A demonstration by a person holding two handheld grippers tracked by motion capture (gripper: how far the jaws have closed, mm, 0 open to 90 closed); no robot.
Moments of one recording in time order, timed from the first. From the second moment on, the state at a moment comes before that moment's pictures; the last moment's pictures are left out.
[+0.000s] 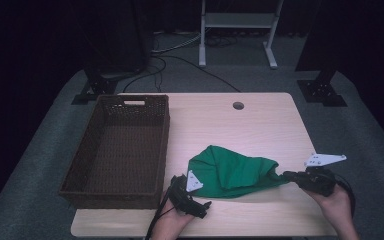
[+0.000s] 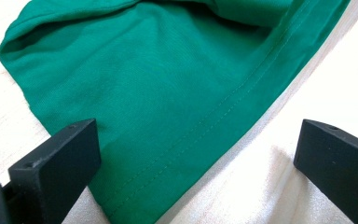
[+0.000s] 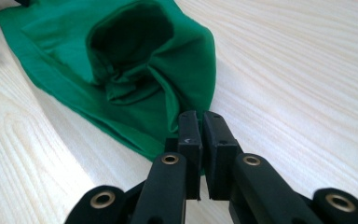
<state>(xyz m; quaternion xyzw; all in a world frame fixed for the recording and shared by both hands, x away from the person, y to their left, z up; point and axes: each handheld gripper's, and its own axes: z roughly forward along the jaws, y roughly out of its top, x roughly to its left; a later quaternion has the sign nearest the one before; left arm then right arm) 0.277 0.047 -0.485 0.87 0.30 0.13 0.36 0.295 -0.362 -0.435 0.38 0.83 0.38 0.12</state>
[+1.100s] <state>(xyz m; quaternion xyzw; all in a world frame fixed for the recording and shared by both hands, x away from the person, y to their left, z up) 0.277 0.047 -0.485 0.87 0.30 0.13 0.36 0.263 -0.398 -0.457 0.43 0.82 0.34 0.13</state>
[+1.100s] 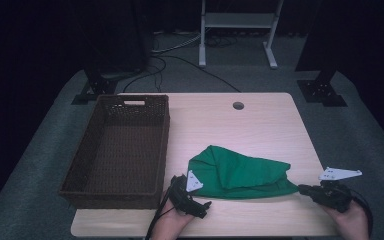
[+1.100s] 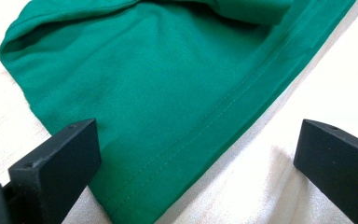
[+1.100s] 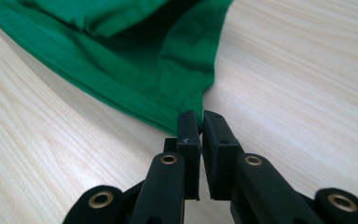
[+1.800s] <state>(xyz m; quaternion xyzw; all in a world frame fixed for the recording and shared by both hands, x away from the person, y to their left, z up) 0.280 0.045 -0.477 0.87 0.29 0.13 0.38 0.262 -0.380 -0.454 0.39 0.82 0.38 0.15</state>
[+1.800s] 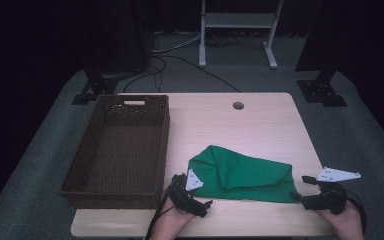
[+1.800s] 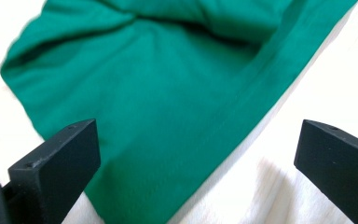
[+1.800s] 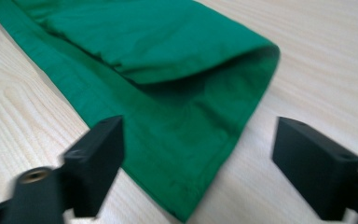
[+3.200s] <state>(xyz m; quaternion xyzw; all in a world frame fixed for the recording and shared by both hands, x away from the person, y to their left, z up) 0.292 0.039 -0.485 0.88 0.29 0.13 0.37 0.281 -0.341 -0.485 0.34 0.87 0.35 0.14</state>
